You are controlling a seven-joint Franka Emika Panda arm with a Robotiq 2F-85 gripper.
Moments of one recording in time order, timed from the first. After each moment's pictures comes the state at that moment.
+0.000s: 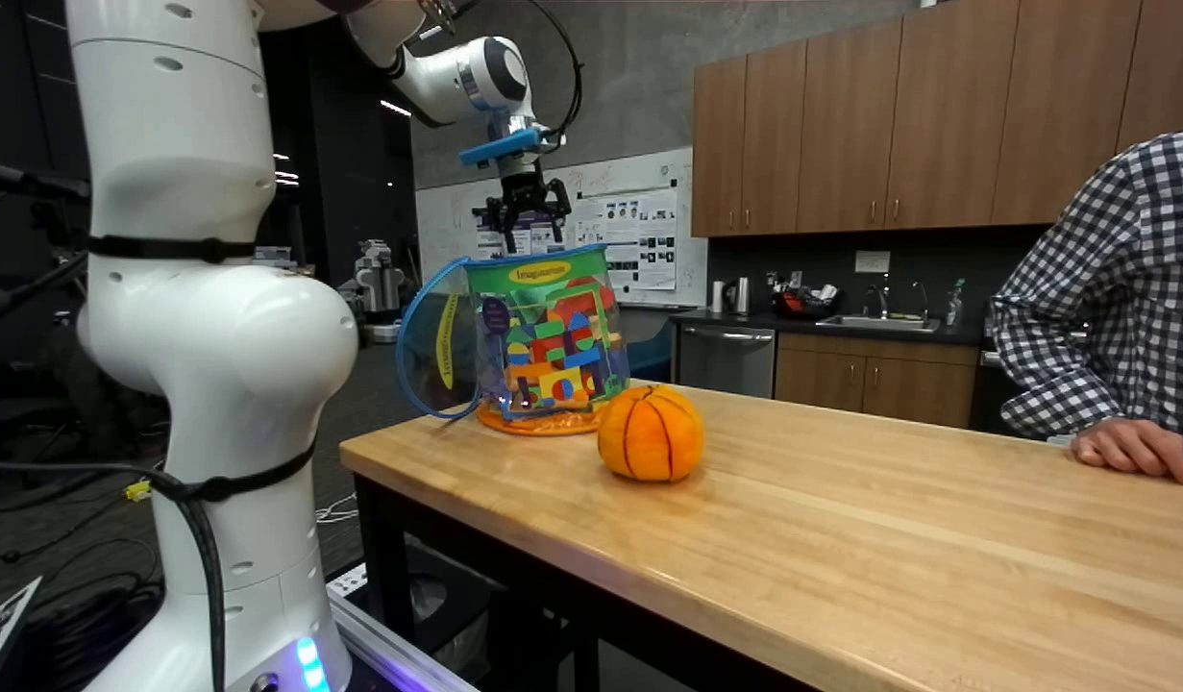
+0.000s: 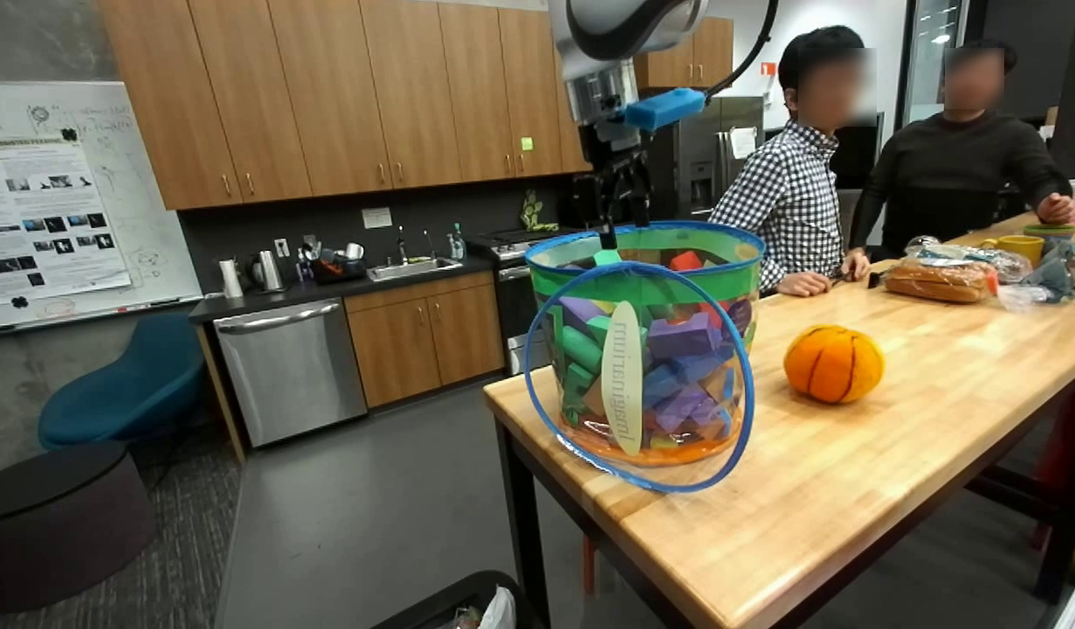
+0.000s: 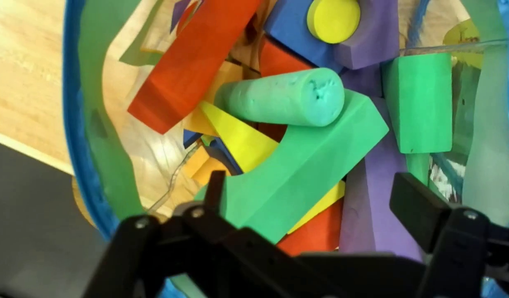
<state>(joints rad) 0.13 0.00 0.16 -1.71 -0.19 1.69 0.05</state>
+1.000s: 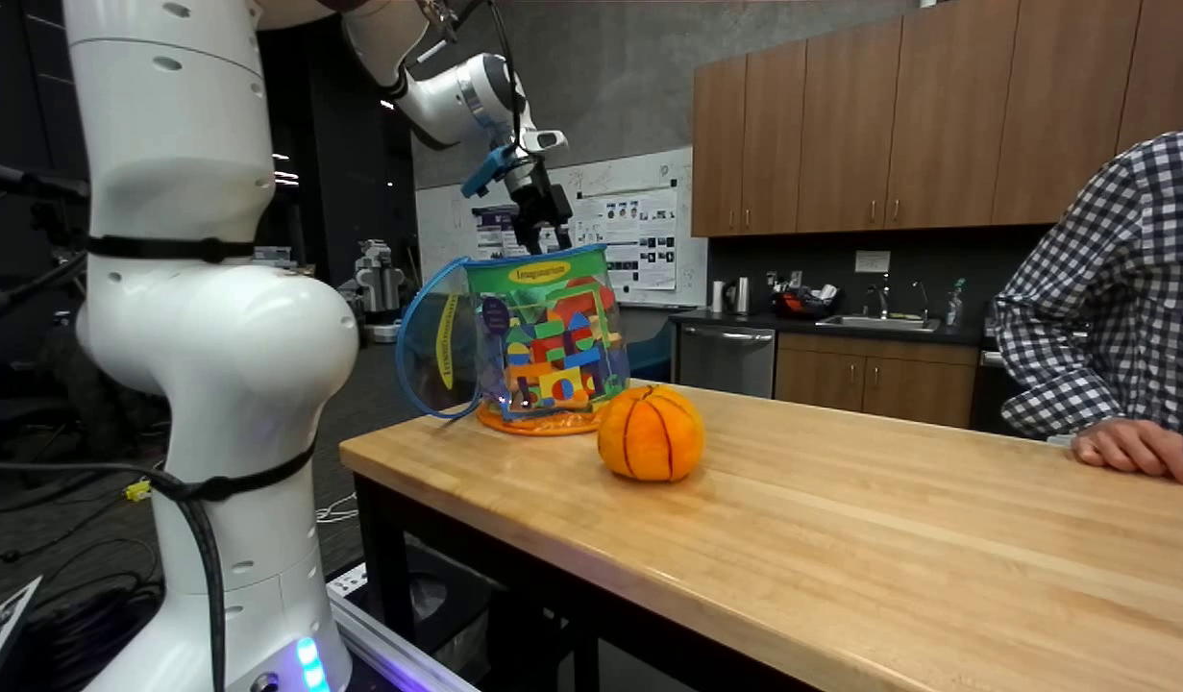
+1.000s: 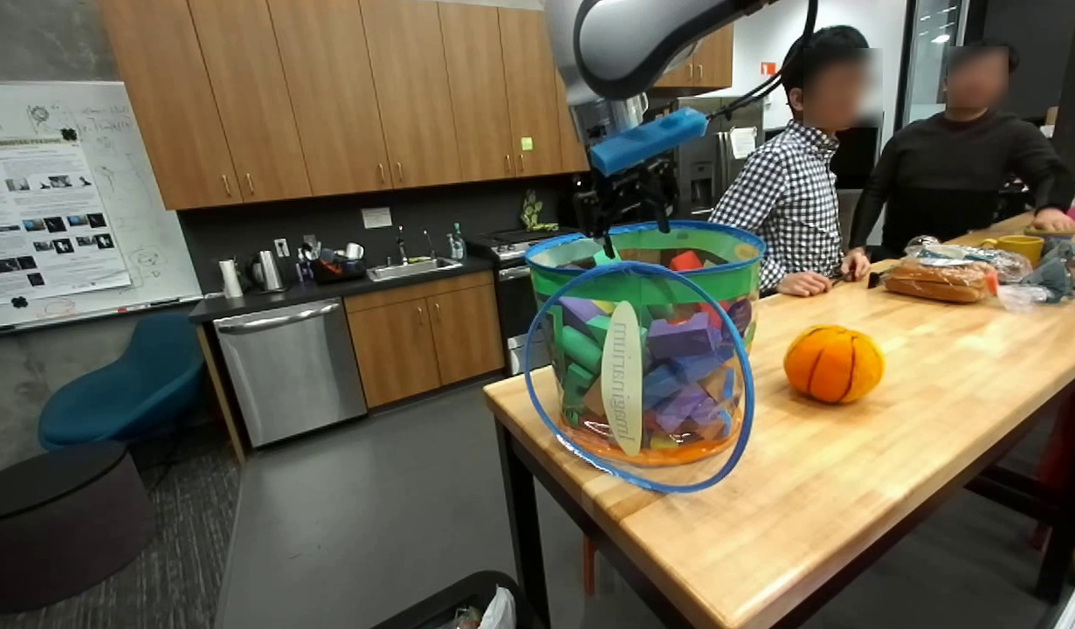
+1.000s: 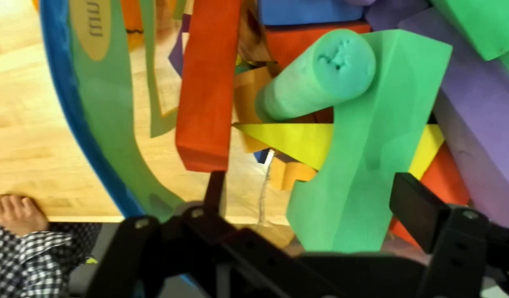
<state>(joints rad) 0.13 -0.01 0.15 -1.78 -0.34 1.74 0.67</state>
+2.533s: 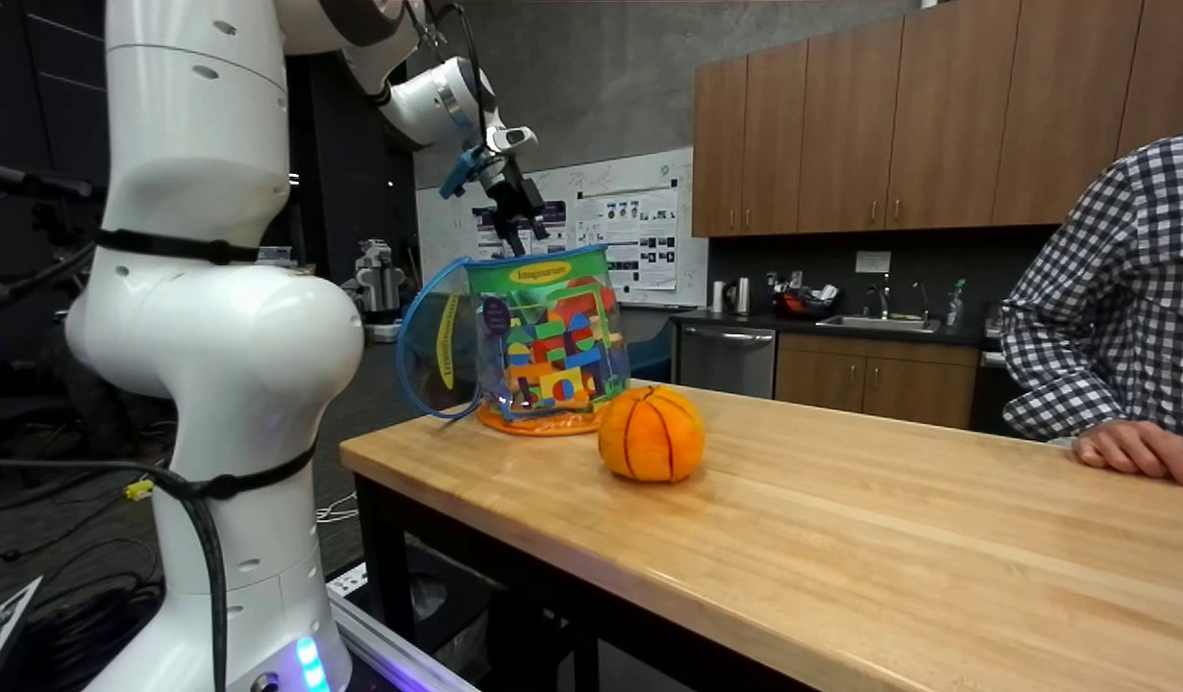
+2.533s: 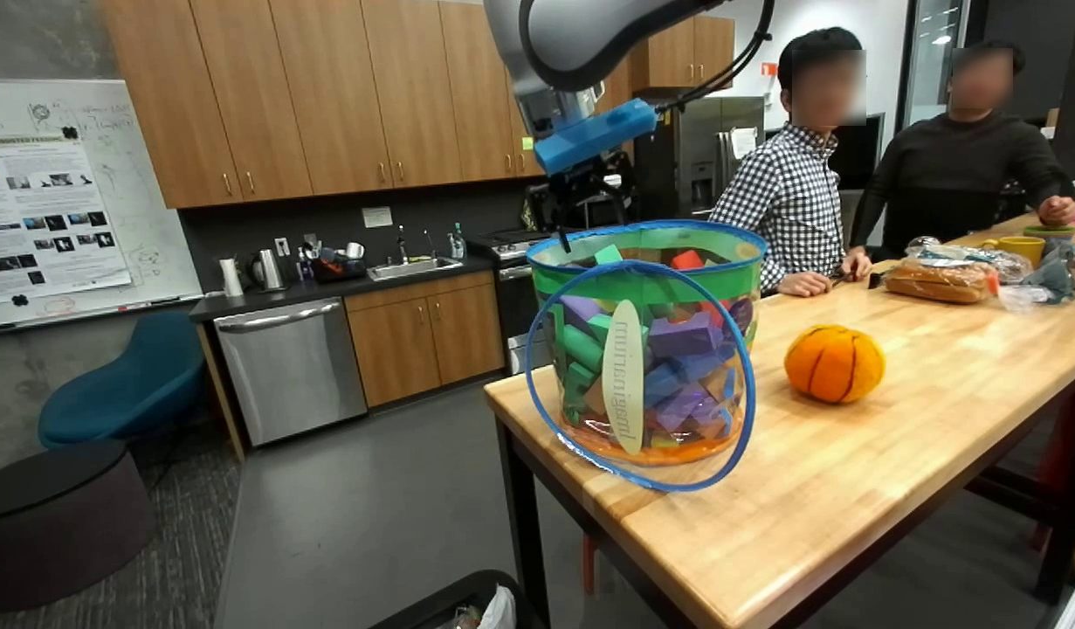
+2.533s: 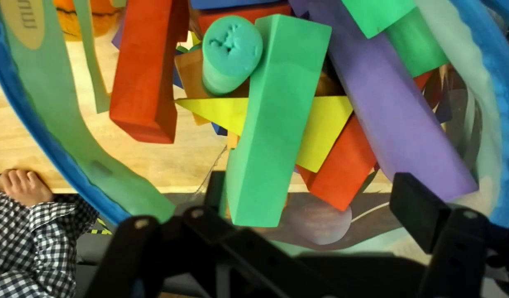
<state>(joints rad) 0.21 0.09 0.22 -1.62 -0.43 1.68 0.82</state>
